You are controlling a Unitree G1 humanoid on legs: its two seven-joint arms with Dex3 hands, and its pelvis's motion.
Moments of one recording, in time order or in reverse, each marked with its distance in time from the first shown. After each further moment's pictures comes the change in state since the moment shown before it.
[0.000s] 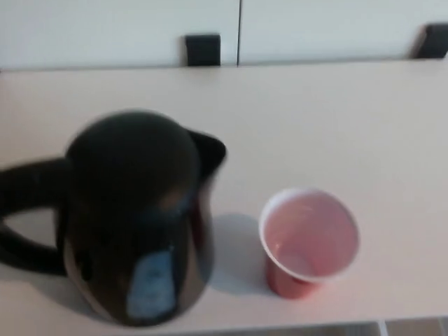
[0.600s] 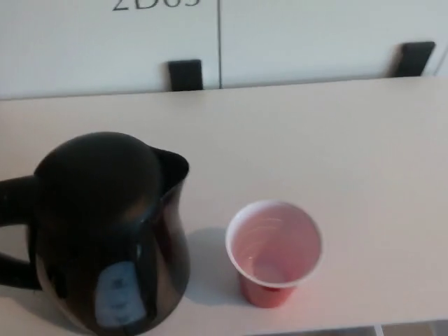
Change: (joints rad) left_arm -0.007 0.000 0.005 0.005 -0.008 0.014 -0.002; right_arm -0.004 -0.006 0.002 0.007 -0.003 -0.011 0.001
